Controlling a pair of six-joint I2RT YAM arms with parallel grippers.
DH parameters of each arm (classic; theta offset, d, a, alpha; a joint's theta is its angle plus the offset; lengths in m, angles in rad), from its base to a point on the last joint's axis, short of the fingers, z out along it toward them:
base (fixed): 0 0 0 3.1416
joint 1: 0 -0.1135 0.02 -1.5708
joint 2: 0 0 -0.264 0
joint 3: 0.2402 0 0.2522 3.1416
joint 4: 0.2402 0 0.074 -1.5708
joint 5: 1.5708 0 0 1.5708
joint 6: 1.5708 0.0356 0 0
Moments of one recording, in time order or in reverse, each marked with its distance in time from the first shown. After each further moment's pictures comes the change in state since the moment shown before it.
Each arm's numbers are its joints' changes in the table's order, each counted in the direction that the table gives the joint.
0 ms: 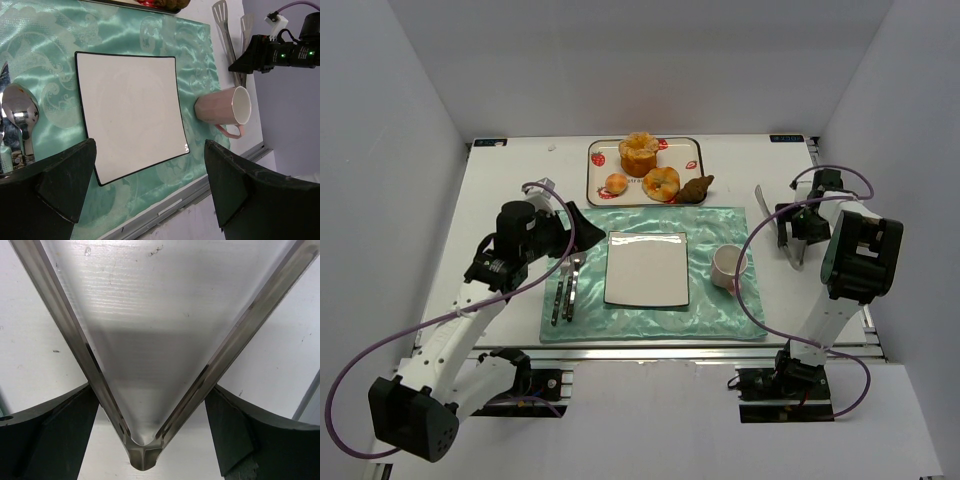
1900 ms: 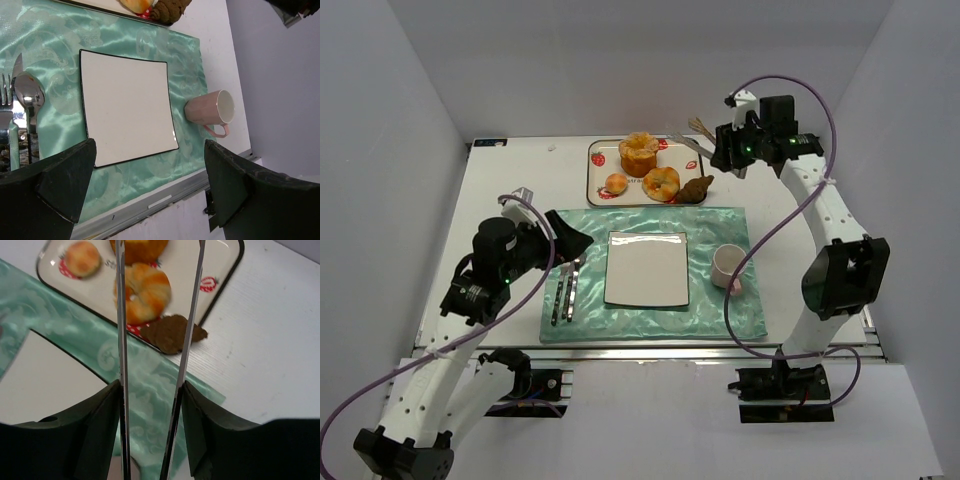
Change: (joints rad) left arm 0.000 0.210 0.018 0.150 -0.060 -0.052; right arm -0.413 0.165 0.450 0.071 -0.274 0.106
